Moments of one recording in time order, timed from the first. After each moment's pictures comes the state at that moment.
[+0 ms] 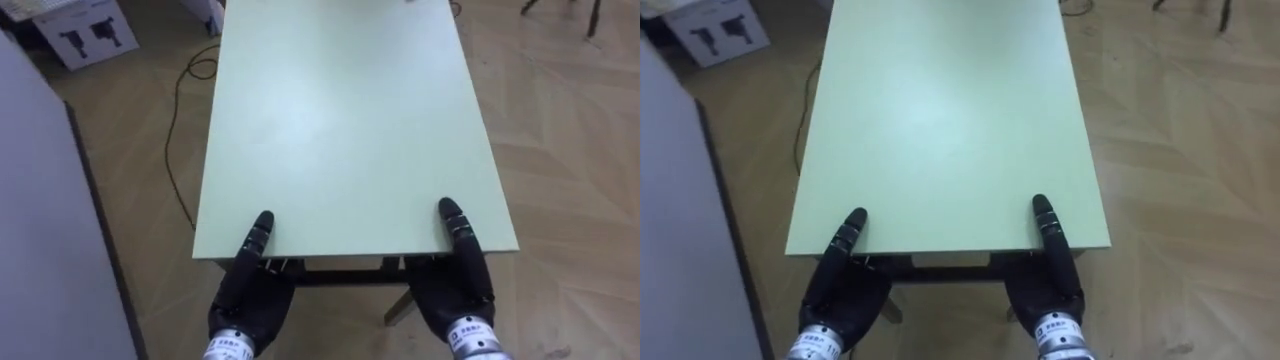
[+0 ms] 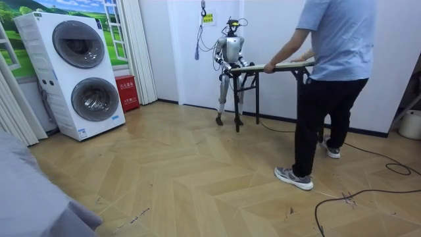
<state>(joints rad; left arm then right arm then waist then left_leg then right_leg) 0.33 0.12 -0.35 0.06 -1.37 -0.09 -0.04 0.30 -0.18 0.26 0.05 1.56 -0.14 0.00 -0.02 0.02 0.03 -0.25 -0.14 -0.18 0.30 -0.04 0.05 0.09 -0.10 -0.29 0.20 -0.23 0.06</state>
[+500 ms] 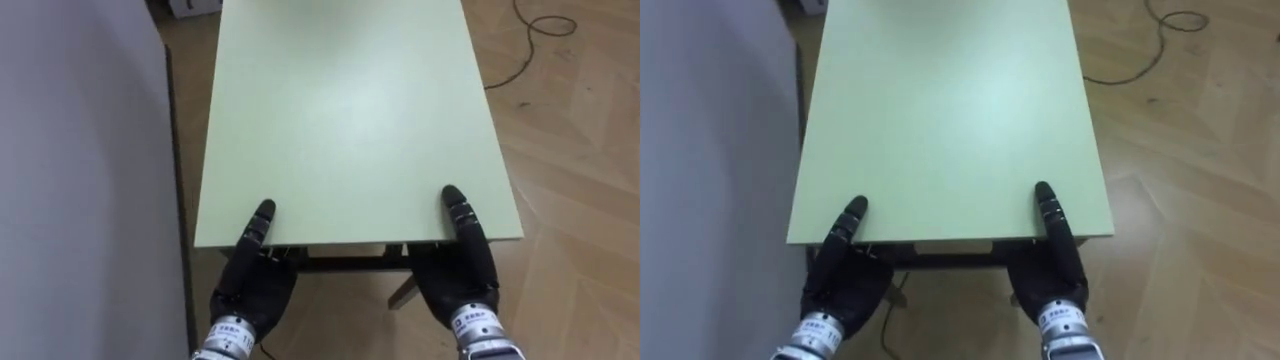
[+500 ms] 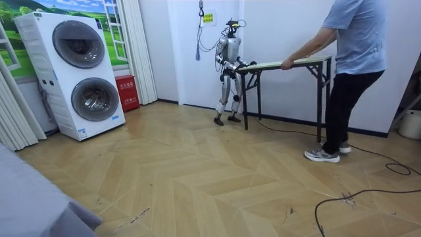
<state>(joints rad) 0.28 0.12 -0.35 0.05 -1.39 -0.09 -0.03 0.27 -0.19 0.25 0.02 1.56 -0.13 -0.02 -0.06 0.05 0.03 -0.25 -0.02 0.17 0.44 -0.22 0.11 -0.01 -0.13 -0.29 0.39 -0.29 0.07</state>
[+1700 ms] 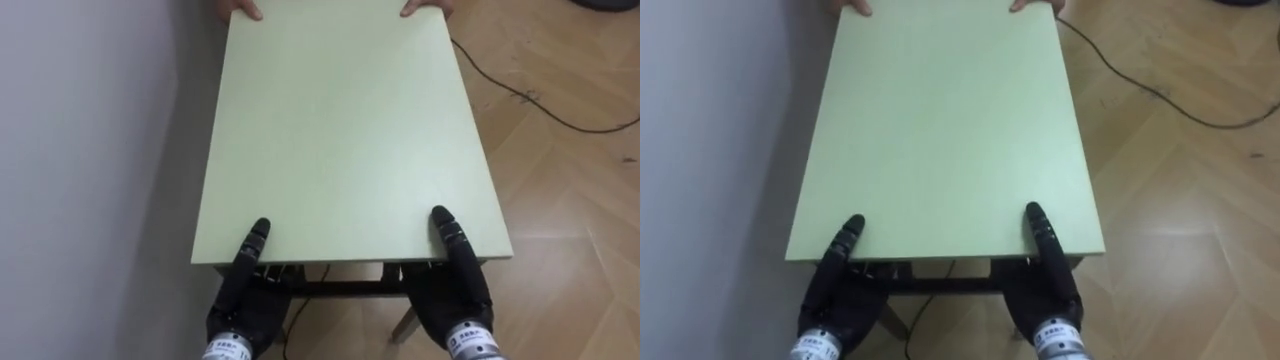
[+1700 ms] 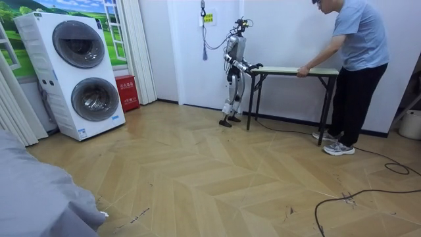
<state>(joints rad) 0.32 0.12 -0.33 0.08 -1.40 -0.06 0.00 0.32 -0.17 0.26 0.03 1.53 -0.11 -0.04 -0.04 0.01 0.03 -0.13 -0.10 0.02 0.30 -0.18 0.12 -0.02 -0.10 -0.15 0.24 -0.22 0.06</state>
